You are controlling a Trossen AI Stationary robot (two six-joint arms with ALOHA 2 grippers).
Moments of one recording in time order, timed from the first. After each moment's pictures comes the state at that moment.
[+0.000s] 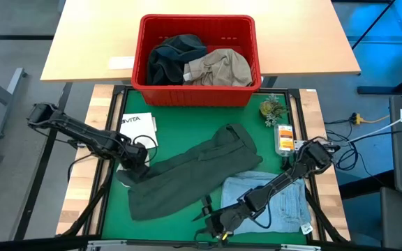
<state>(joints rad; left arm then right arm) -0.26 1.01 0.45 -0.78 0.18 -1.22 0.35 2.01 1.28 0.30 0.24 -0.04</state>
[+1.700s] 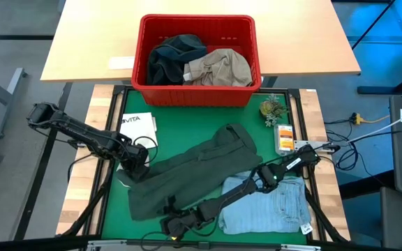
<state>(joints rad) -0.26 1.01 0.45 -0.77 0.22 -1.22 0.20 2.71 2.26 -0.19 0.40 -0.15</state>
